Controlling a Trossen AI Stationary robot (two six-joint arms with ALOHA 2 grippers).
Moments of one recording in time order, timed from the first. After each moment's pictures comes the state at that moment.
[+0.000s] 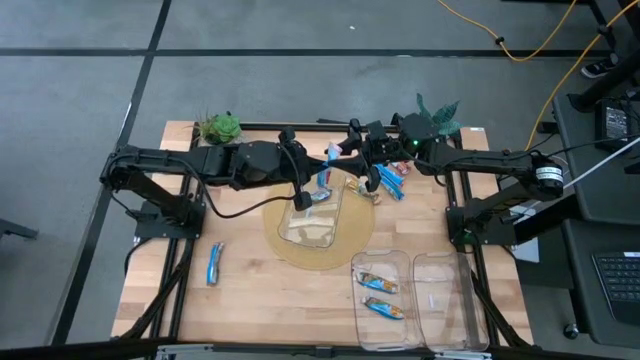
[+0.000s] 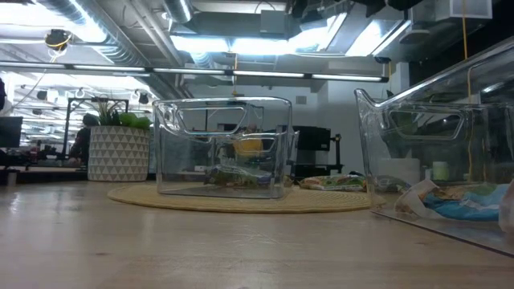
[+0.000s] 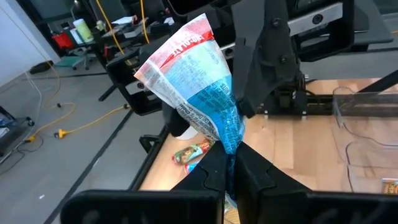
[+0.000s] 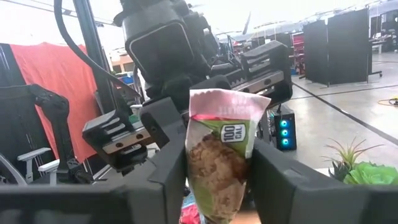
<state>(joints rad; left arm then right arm) -0.06 1.42 1.50 -0.41 -0.42 0.06 -0.25 1.39 1.07 0.52 -0.47 0.25</state>
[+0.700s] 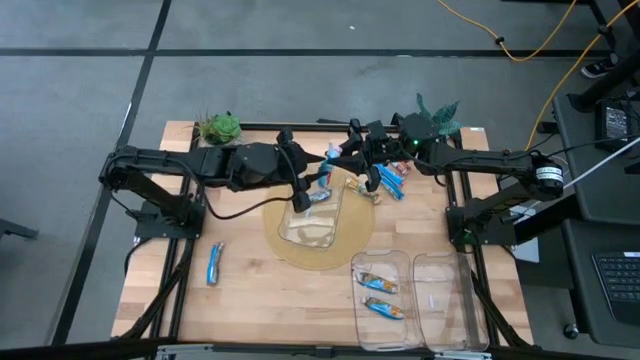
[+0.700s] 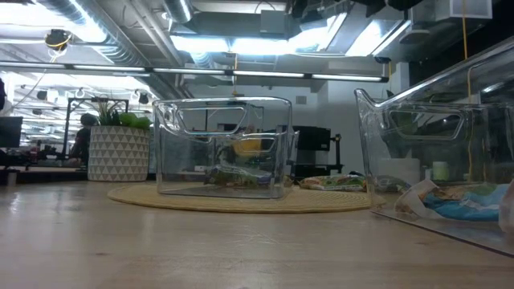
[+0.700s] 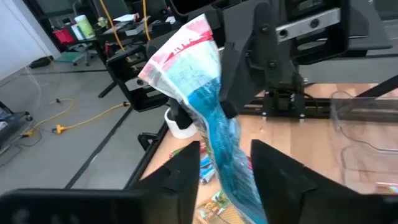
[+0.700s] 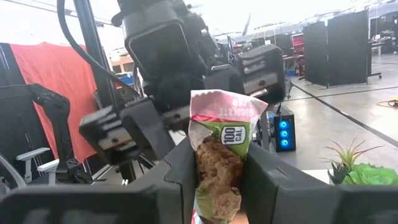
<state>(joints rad) -0.08 1.41 1.50 -0.42 -0.44 0.02 -0.25 1.39 1.07 0.52 -0.47 0.25</state>
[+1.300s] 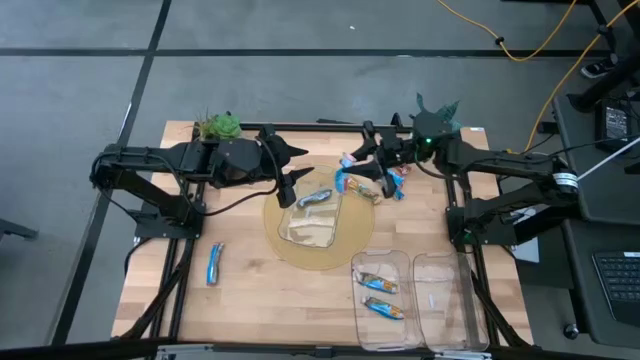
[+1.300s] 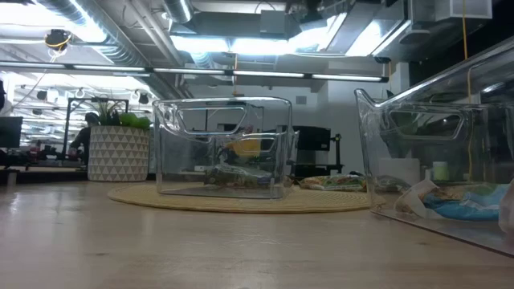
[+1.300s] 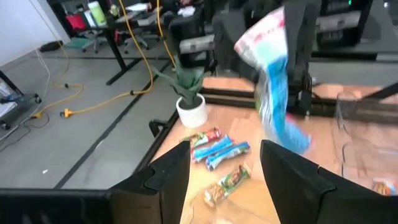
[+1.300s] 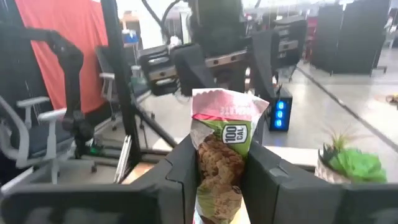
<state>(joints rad) -0.08 1.32 1.50 -0.56 -0.49 -0.05 -0.25 1.25 1.07 0.23 -0.52 0.05</state>
